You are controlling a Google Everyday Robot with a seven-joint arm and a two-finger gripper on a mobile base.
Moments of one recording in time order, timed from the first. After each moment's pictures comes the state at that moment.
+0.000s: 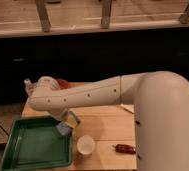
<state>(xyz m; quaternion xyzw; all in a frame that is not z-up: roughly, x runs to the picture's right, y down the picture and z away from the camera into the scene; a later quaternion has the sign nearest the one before) -0.142 0.164 0.720 -0.29 -0.05 -0.41 0.86</state>
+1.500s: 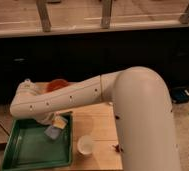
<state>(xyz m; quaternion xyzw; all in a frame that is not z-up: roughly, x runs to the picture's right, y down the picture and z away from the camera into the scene) -0.198 0.174 0.716 -0.27 -0.09 -0.52 0.80</state>
